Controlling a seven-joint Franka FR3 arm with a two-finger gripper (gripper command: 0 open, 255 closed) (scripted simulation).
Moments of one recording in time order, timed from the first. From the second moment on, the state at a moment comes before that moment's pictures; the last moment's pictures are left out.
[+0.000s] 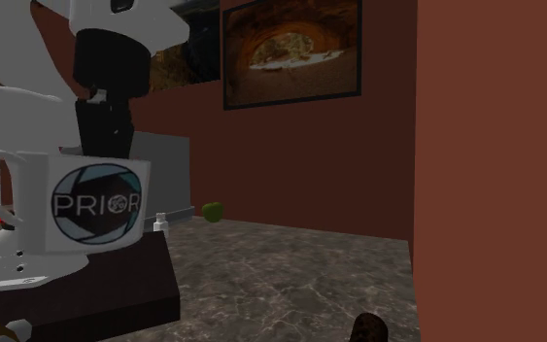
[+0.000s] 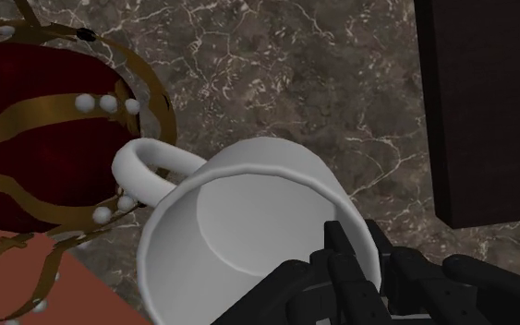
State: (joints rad) arm -0.52 -0.40 -0.62 -2.57 -0.39 2.22 -0.73
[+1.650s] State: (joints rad) arm -0.45 -0.02 -0.73 -2.68 -0.22 2.67 -0.85
